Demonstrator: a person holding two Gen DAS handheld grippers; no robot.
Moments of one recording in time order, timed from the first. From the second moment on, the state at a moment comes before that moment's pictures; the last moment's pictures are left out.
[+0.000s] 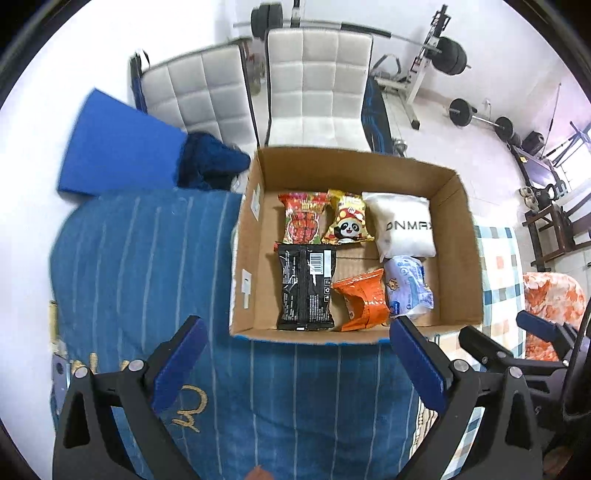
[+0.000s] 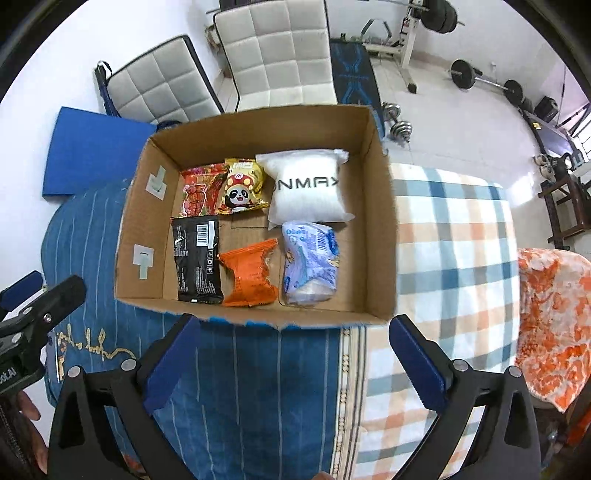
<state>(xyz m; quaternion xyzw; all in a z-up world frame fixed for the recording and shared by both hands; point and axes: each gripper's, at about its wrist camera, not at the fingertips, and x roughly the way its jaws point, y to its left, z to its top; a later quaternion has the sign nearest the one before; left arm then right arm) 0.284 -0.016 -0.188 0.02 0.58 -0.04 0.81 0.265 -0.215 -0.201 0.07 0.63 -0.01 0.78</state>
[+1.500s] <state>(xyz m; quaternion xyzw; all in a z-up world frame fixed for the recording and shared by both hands) 0.090 -0.023 -0.011 0.03 0.44 -0.06 0.90 0.044 -0.224 0.039 0.07 0.47 0.00 0.88</state>
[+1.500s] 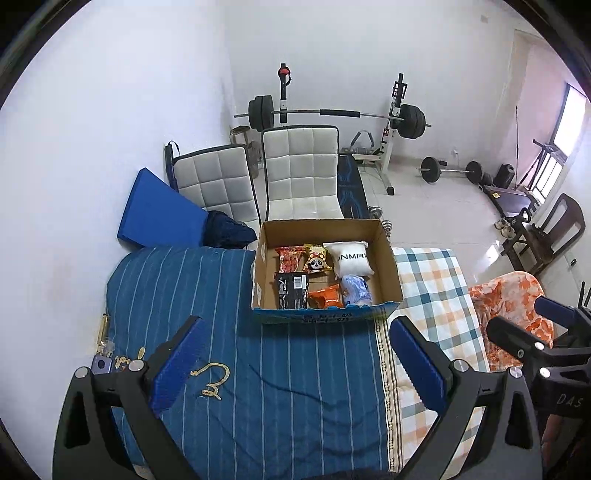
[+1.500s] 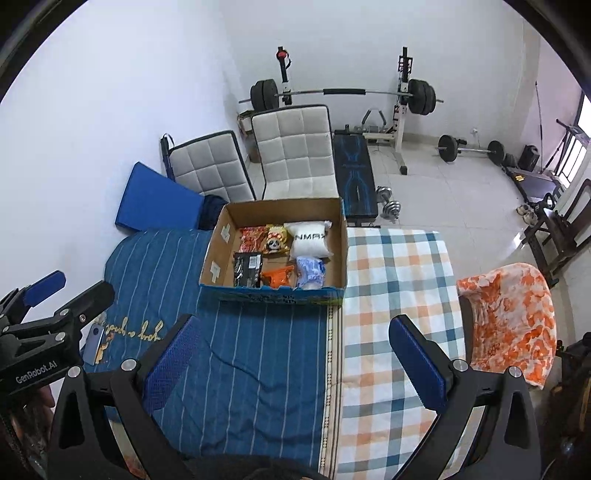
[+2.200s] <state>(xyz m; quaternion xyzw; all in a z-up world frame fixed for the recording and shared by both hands) 0.096 -0.024 0.017 0.03 0.40 -0.05 0.91 0.053 -0.234 0.059 0.06 0.44 -0.03 0.90</state>
